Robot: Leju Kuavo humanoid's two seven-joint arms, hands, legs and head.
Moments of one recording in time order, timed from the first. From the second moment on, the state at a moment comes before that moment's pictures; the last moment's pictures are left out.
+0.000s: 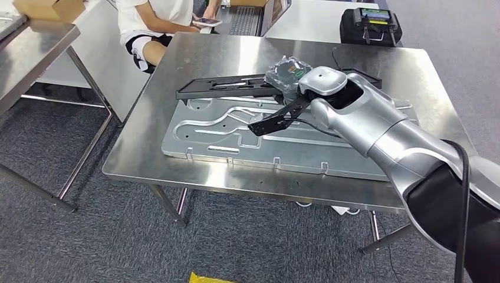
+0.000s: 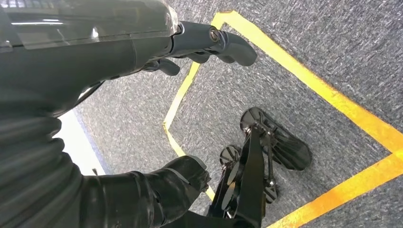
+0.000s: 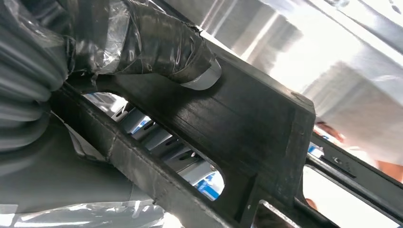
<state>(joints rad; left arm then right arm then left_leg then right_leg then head) -0.10 -0.11 1.28 -0.24 -0.75 -0.01 -0.14 -1.41 -0.07 1.10 -0.64 0.81 0.27 -0.25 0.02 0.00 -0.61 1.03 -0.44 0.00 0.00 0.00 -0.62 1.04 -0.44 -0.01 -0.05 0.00</state>
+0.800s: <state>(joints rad) -0.09 -0.10 1.27 -0.24 -0.78 -0.02 -0.14 -1.41 -0.10 1.12 -0.66 0.78 0.28 -0.25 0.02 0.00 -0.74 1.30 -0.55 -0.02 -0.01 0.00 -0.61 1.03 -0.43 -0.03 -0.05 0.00</state>
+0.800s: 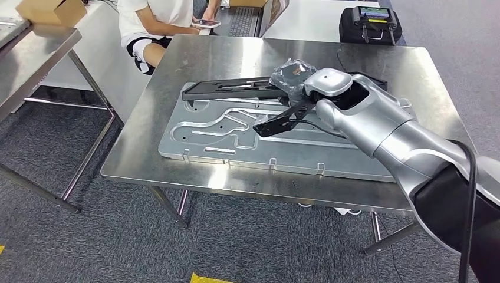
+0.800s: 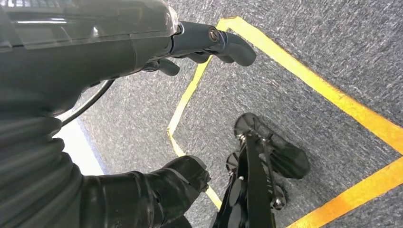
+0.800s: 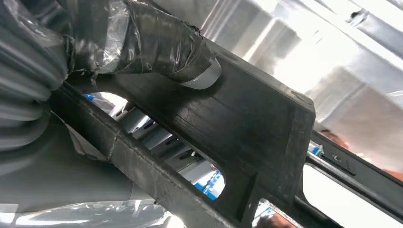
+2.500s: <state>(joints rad) -0.09 -0.10 1.25 -0.23 -0.81 -0.03 -0.14 -1.39 -0.13 1.14 -0.67 0.77 0.26 -0.26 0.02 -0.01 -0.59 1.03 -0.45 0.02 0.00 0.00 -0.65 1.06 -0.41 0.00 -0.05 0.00</state>
